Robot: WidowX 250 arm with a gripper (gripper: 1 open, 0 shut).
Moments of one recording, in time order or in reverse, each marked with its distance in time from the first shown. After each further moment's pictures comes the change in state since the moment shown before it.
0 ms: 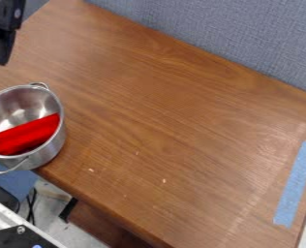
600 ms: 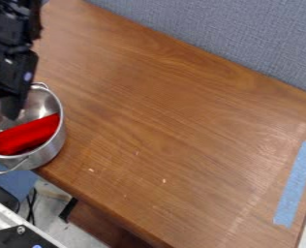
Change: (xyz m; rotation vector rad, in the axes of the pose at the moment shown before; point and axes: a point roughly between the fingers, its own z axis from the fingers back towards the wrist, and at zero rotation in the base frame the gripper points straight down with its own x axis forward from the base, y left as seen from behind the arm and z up) arm 0.047 -0.019 -0.061 0.011 0.047 -0.121
